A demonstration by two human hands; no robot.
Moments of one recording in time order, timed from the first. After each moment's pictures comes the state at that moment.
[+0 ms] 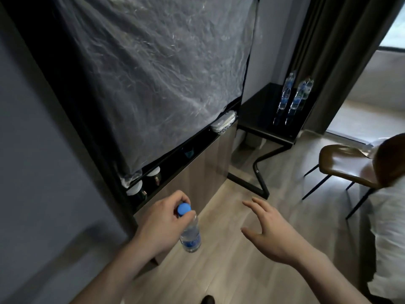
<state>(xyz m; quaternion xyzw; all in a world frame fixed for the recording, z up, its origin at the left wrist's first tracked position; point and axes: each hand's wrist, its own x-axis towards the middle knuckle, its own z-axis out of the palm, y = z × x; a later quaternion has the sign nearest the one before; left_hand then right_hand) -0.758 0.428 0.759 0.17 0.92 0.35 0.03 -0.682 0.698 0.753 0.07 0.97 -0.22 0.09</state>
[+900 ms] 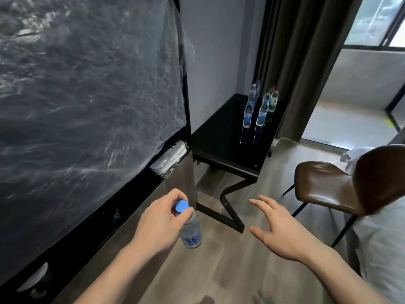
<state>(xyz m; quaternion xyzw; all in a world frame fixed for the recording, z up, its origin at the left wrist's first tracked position) -1.039 0.804 0.771 0.21 0.92 0.34 0.01 -0.930 1.079 0.766 0.12 0.96 -0.22 0.08</state>
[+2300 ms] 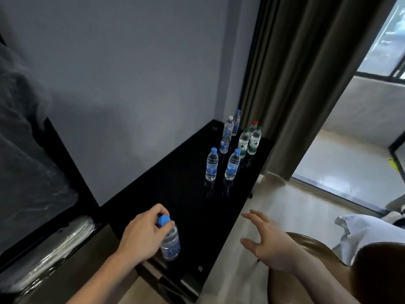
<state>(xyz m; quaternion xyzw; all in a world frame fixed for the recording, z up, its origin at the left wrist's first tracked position) -1.447 1.251 0.714 0.13 0.94 0.32 0.06 -1.338 1.568 0.740 0.09 0.96 -0.22 0.14</state>
